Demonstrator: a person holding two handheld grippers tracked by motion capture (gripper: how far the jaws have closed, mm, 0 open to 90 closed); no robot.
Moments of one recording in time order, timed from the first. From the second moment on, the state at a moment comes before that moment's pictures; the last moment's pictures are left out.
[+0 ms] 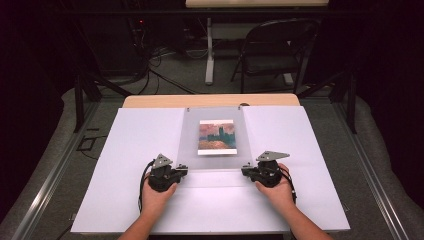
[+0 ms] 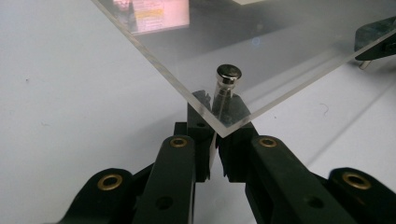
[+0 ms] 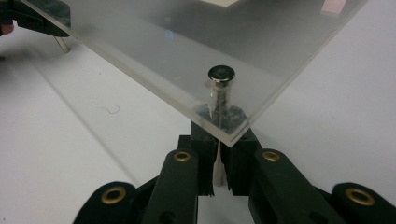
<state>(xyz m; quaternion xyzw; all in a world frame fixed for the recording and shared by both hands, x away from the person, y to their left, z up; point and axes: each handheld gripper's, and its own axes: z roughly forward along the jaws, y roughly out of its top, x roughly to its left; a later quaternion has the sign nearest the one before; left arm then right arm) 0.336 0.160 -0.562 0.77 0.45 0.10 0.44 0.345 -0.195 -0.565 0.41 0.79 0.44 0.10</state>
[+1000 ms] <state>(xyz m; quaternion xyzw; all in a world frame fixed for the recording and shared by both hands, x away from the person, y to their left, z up) 0.315 0.170 -0.556 0.78 0.42 0.09 0.46 0.312 -0.199 -0.550 0.38 0.80 0.44 0.15</state>
